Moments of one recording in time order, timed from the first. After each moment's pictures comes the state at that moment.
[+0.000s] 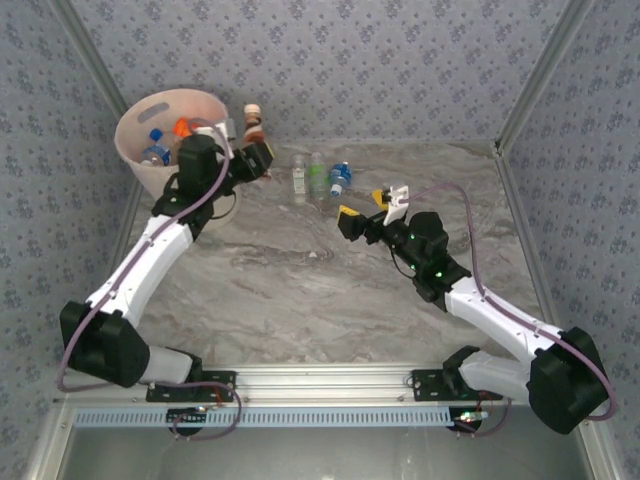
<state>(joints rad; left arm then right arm) -0.31 1.35 1.26 -0.15 0.22 -0.62 0.58 1.11 0.65 0.44 -0.07 0.24</state>
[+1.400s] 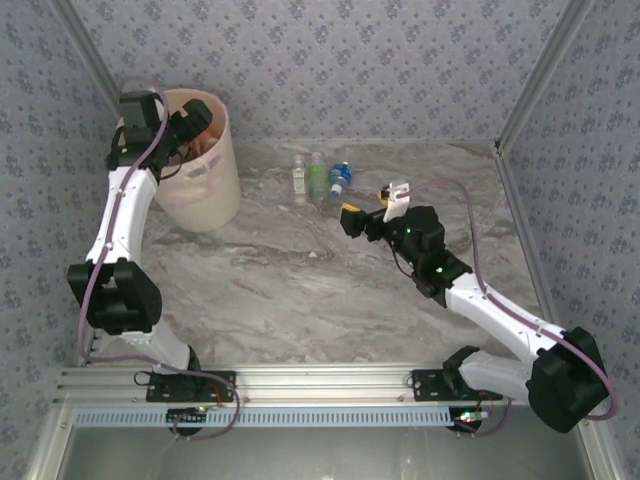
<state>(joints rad) 0.03 1.66 1.71 -0.47 0.23 -0.62 0.58 1.12 0.71 0.28 0.01 0.24</state>
